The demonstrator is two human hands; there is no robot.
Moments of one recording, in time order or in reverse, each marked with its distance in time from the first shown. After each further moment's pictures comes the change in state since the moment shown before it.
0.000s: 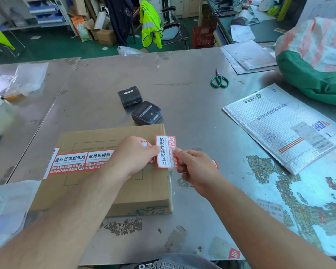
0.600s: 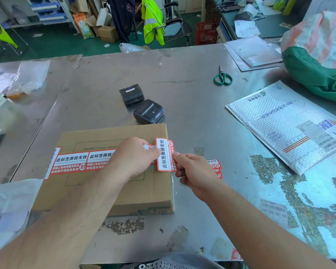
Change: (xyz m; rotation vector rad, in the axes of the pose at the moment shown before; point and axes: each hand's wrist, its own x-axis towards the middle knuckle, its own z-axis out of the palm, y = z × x) left_hand 0.003 -0.006 -0.001 0.159 -0.018 0.041; right_hand 0.010 0.014 0.005 0.003 -0.020 0.043
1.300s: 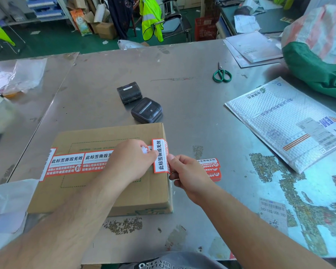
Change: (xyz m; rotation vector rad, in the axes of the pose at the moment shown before) left_hand -0.003 0.002 0.006 0.195 0.054 0.028; right_hand 0.011 0.017 0.001 -0.048 -0.039 -0.038
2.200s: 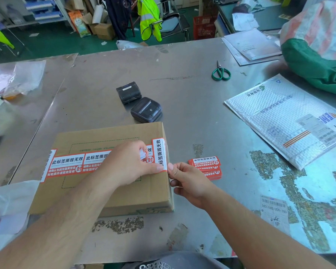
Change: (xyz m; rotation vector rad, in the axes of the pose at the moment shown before) left_hand -0.003 -0.011 -0.011 0.086 -0.126 0.146; right_hand 0.001 0.026 -0.010 0.152 -0.192 0.085
